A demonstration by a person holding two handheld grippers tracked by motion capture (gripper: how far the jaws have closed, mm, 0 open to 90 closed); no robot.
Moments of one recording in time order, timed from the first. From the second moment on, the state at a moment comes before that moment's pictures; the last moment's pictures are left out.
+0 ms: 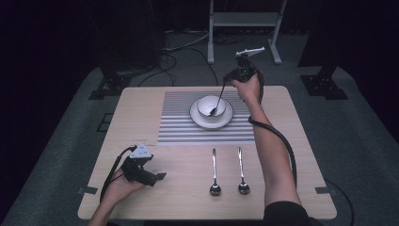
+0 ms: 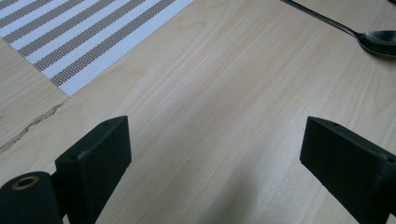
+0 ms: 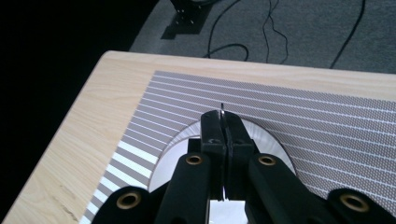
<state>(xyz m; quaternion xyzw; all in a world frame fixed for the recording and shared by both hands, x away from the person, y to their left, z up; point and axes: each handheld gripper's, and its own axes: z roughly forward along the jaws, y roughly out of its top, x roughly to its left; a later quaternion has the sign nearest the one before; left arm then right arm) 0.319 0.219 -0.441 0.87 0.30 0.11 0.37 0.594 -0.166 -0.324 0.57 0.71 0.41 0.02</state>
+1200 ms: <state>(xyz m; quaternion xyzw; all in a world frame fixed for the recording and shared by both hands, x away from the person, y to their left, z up) 0.321 0.219 -0.442 0.88 0.30 0.11 0.36 0.579 -0.188 -0.343 0.56 0.74 0.37 -0.01</state>
